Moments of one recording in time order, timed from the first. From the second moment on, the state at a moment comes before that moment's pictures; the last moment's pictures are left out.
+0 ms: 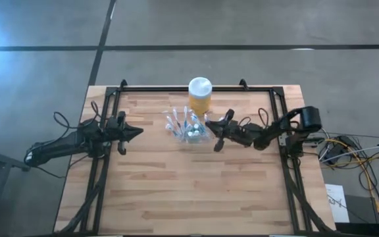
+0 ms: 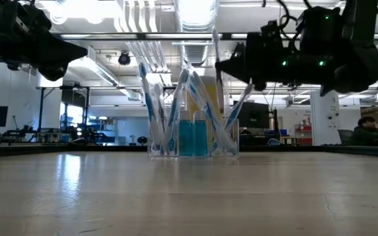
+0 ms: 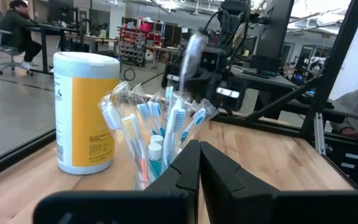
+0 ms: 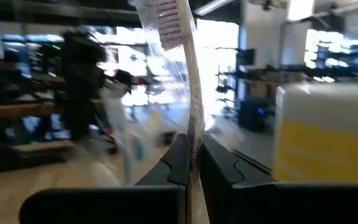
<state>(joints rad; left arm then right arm) 0.21 0.07 0.11 -0.06 0.06 -0.16 -0.07 1.77 0.41 1.57 0.29 -0.02</state>
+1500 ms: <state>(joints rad) 0.21 0.07 0.11 -0.06 0.05 -0.15 -0.06 1.85 0.47 1.37 0.36 0.08</state>
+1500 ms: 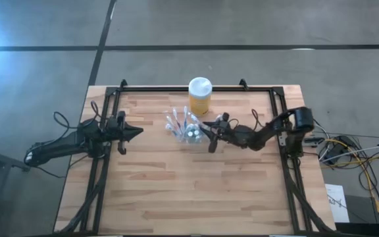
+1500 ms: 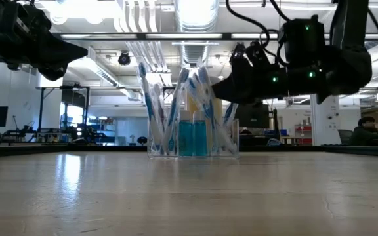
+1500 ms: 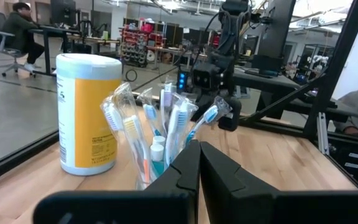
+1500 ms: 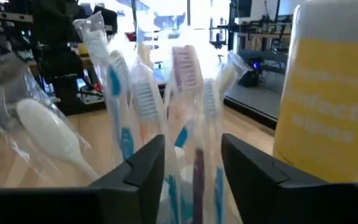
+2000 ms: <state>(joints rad) 0.21 0.07 0.16 -0.06 0.06 0.03 -0.06 1.18 0.46 0.62 0.21 0.00</state>
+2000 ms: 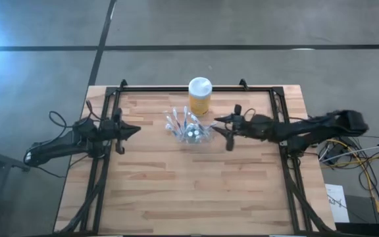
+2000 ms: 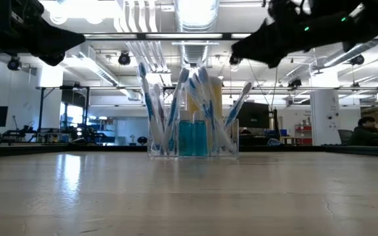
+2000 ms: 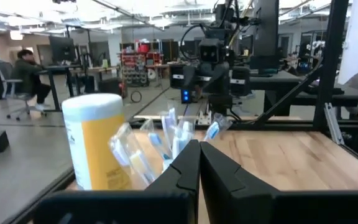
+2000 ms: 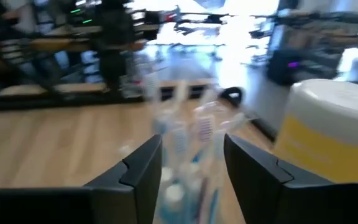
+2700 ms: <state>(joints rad) 0.22 0.07 0.16 -0.06 0.01 0.05 -0.07 0.52 0.08 0.67 0.05 0.07</state>
